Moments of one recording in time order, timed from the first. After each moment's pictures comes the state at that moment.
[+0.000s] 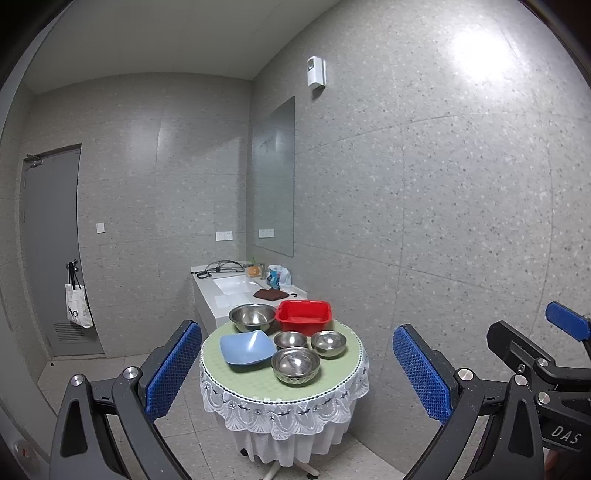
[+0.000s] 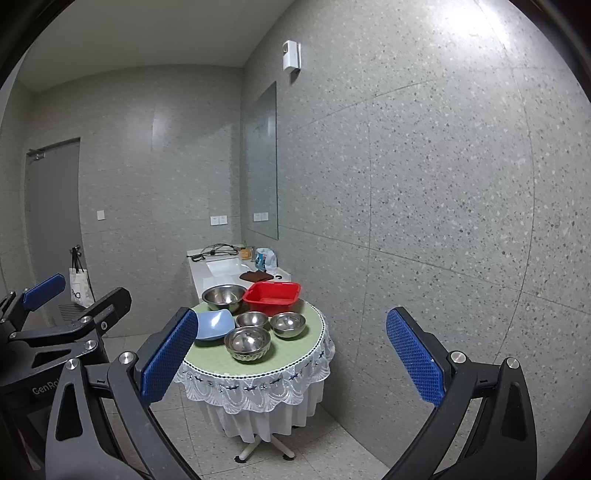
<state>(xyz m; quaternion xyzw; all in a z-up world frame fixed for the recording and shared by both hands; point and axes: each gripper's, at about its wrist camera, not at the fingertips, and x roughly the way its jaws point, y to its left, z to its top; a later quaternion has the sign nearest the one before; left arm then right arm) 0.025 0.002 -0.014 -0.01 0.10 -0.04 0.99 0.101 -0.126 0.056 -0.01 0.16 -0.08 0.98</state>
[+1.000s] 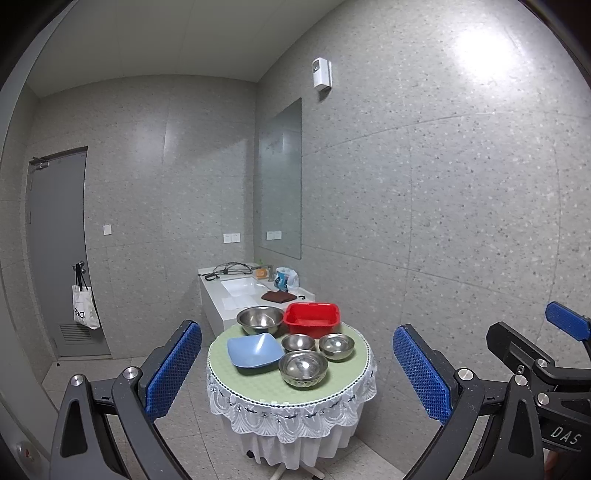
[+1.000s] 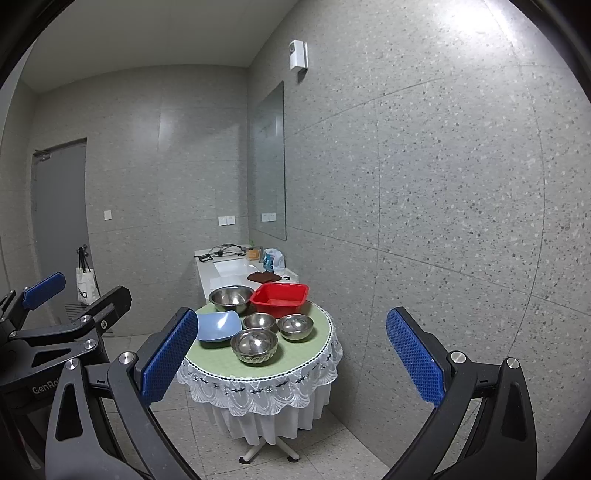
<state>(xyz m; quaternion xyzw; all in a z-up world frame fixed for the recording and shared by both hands) 0.030 -0.004 -0.010 0.00 0.10 -0.02 0.99 0.113 -0.127 0.053 -0.01 0.16 -0.06 0.99</state>
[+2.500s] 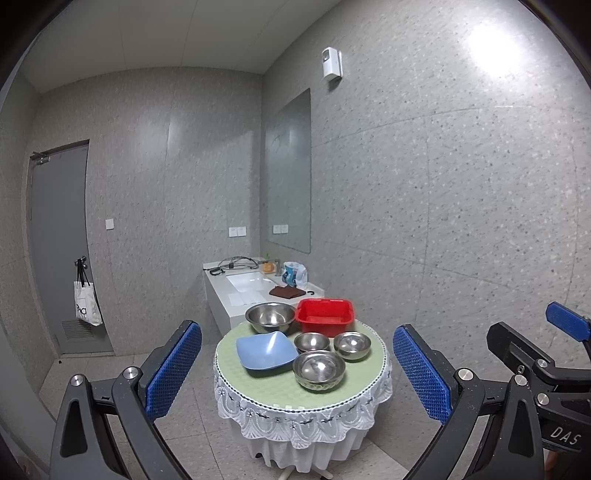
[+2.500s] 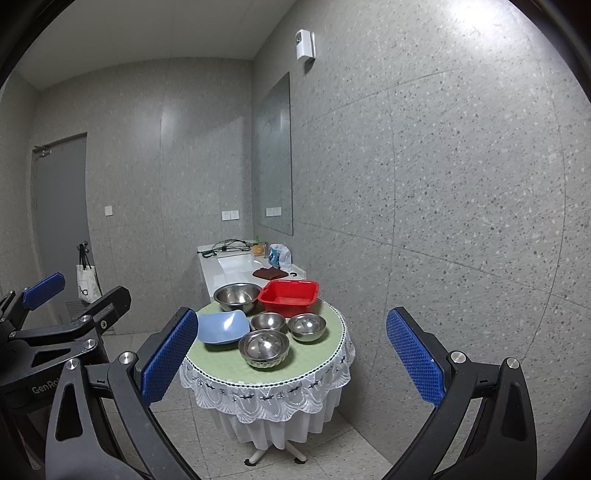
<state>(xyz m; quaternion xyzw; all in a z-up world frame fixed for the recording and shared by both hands) 0.089 0.031 -0.026 -0.01 0.11 -0.01 0.99 0.168 -0.103 0.031 0.00 0.17 -0.05 0.98</state>
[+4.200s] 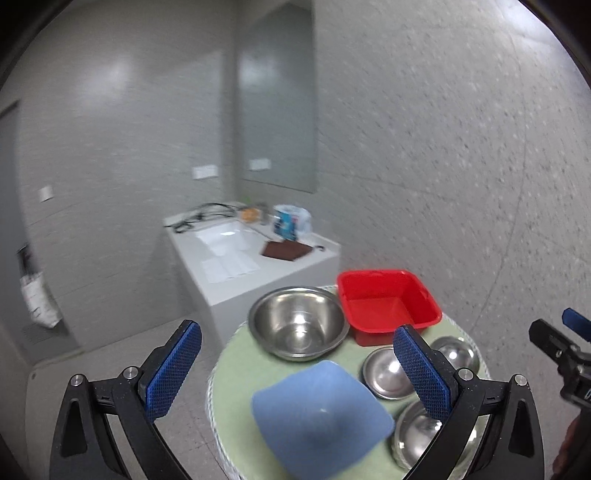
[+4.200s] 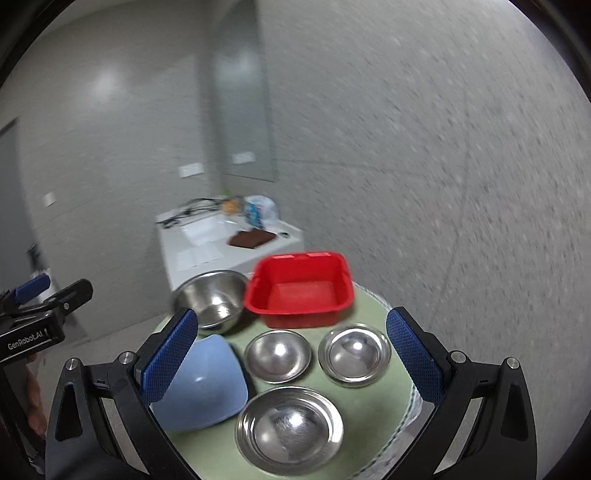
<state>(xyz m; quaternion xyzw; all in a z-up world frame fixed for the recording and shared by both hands) 0.732 0.189 -0.094 0.02 0.25 -0.11 0.96 0.575 -0.089 -0.113 0.06 0.28 -0.14 0.95</state>
